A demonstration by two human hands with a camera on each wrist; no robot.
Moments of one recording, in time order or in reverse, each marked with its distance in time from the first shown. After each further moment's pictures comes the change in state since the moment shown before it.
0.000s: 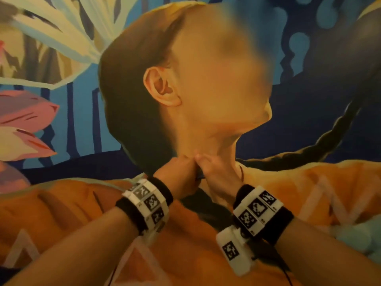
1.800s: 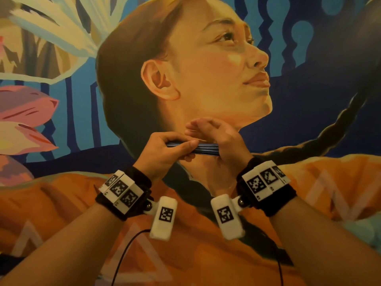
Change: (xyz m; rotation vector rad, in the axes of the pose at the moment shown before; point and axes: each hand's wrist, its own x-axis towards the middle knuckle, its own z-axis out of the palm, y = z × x) left_hand -0.011 -0.004 -0.016 -1.350 0.310 0.025; right_hand 0.009 -0.018 -0.041 0.593 -0.052 -0.178
